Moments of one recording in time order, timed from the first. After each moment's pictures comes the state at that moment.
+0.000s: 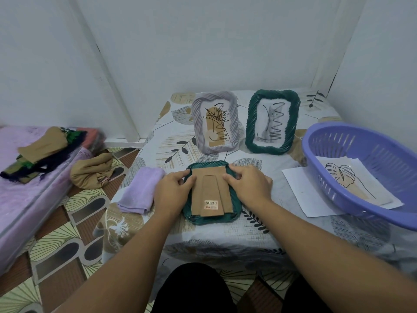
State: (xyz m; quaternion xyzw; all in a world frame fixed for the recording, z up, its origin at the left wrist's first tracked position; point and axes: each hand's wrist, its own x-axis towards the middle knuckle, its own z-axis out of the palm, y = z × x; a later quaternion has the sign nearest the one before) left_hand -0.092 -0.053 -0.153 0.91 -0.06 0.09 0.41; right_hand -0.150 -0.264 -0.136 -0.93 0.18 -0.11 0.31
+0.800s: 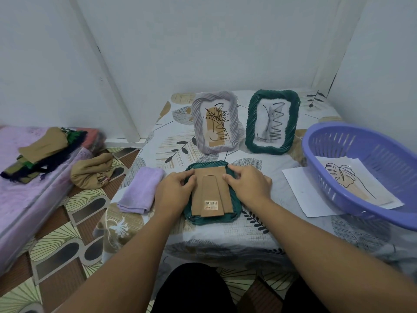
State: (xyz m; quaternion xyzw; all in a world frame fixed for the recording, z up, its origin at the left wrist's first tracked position) left_hand -0.091 -0.054 -0.153 0.92 -0.09 0.09 0.37; right_hand -0.152 -0.261 -0.131 -0.93 0.19 -0.09 0.31
